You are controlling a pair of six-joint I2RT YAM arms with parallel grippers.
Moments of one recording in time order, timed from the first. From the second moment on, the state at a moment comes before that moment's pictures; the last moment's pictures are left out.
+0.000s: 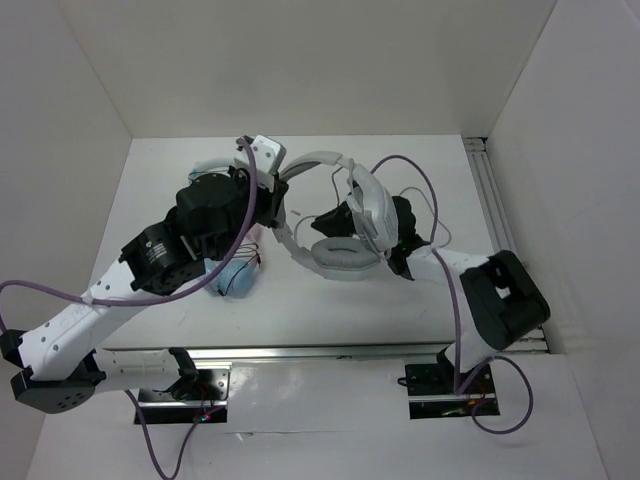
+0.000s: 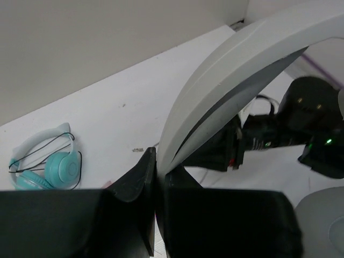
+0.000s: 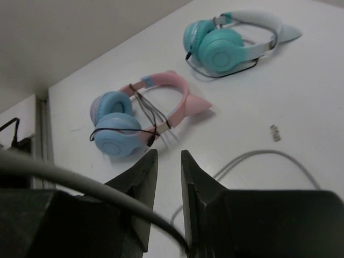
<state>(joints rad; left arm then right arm) -0.93 1.15 1.51 -0.53 -0.43 -0.02 0.48 1.50 0.72 0.77 -0.60 0.28</state>
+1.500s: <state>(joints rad) -0.39 1.59 1.70 -0.78 -0.96 -0.61 1.12 1.16 0.75 0.40 0.01 0.22</state>
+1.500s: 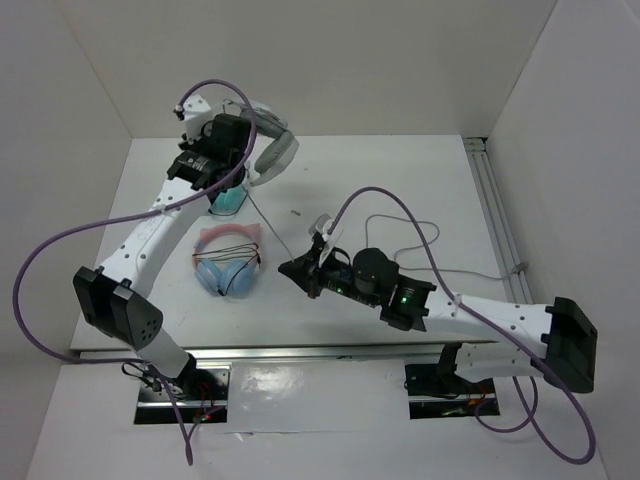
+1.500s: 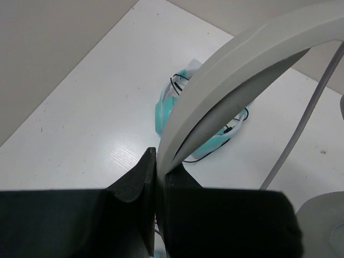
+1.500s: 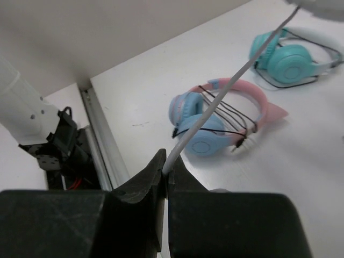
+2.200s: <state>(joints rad) -0.71 1.62 1.53 -0.89 -0.55 -0.21 0.86 1.15 1.05 0.06 0.48 -0.23</state>
